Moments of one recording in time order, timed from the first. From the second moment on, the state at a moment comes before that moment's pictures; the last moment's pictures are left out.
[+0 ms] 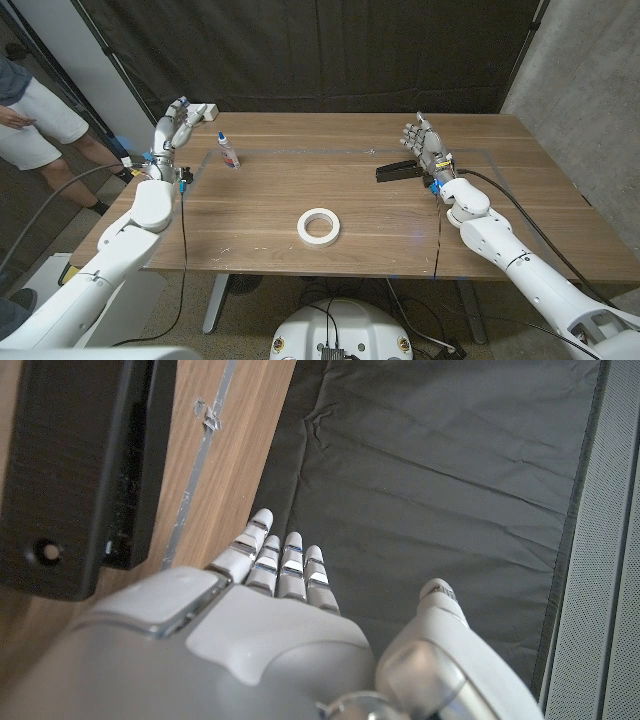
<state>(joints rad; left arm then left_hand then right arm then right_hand) 1.11 0.70 0.05 -1.55 -0.12 -0.32 0.45 0.59 0.01 -0.10 -0.03 0.28 0.11 0.08 0.24 0.19 0.22 -0.01 0.26 0.19 0.18 0.02 0.22 0.18 0.14 0.01 0.25 0.18 -0.91 -0.52 -0.36 -1.47 0.59 0.23 -0.07 0.17 0.02 0.26 -0.09 0.18 0.12 0.13 0.20 0.18 0.15 0.15 0.22 0.18 0.07 0.11 0.19 0.18 0.21 -0.02 0.22 0.18</state>
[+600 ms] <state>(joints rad) 1.11 0.69 0.04 -1.50 -0.06 -0.27 0.52 0.61 0.00 -0.10 -0.04 0.28 0.13 0.07 0.24 0.19 0.23 -0.01 0.26 0.19 0.19 0.01 0.22 0.18 0.16 0.01 0.25 0.18 -0.93 -0.52 -0.38 -1.51 0.58 0.21 -0.11 0.17 0.02 0.26 -0.09 0.18 0.12 0.13 0.20 0.18 0.15 0.14 0.22 0.18 0.07 0.11 0.19 0.18 0.21 -0.01 0.22 0.18</state>
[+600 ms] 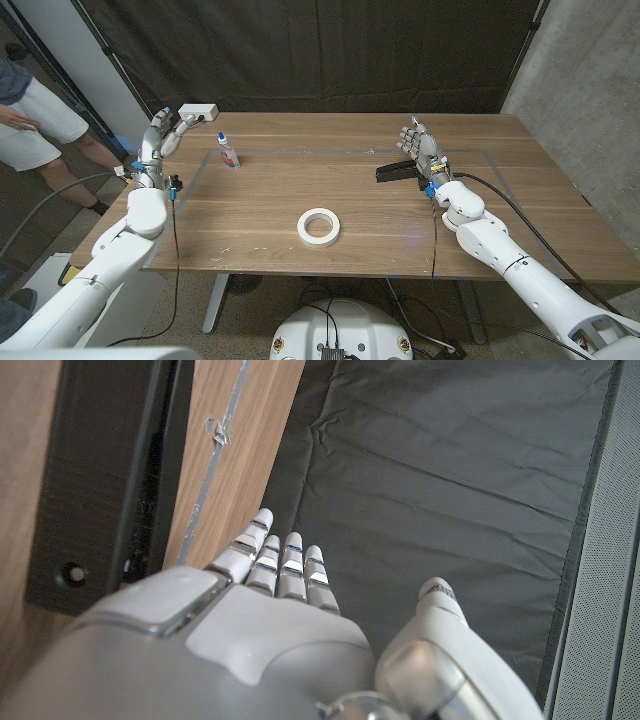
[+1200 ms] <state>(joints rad) 1.15 0.71 0.06 -1.51 -0.03 -0.18 0.55 0.62 0.01 -0.10 -0.04 0.28 0.14 0.07 0.24 0.19 0.25 -0.01 0.26 0.19 0.20 0.01 0.22 0.18 0.17 0.01 0.25 0.18 -0.93 -0.52 -0.39 -1.52 0.57 0.19 -0.12 0.17 0.02 0.26 -0.10 0.18 0.12 0.13 0.20 0.18 0.16 0.15 0.22 0.18 0.08 0.11 0.19 0.18 0.21 -0.01 0.22 0.18</state>
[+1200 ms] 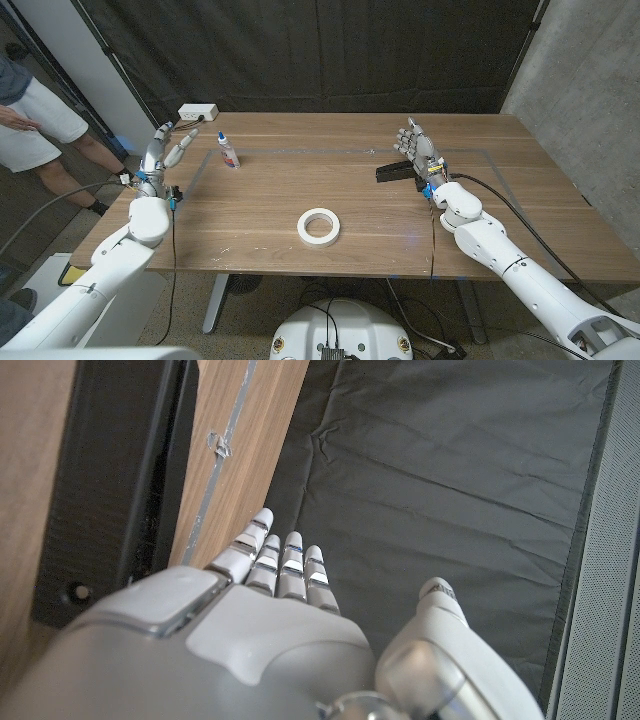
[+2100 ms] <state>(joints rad) 1.11 0.77 0.18 -1.55 0.12 0.00 0.57 0.63 0.01 -0.10 -0.04 0.28 0.17 0.06 0.24 0.19 0.26 -0.03 0.25 0.19 0.21 0.01 0.22 0.18 0.17 0.01 0.25 0.18 -0.97 -0.54 -0.37 -1.57 0.58 0.18 -0.13 0.17 0.02 0.26 -0.10 0.18 0.12 0.13 0.20 0.18 0.16 0.15 0.22 0.18 0.08 0.11 0.19 0.18 0.22 -0.01 0.22 0.18</state>
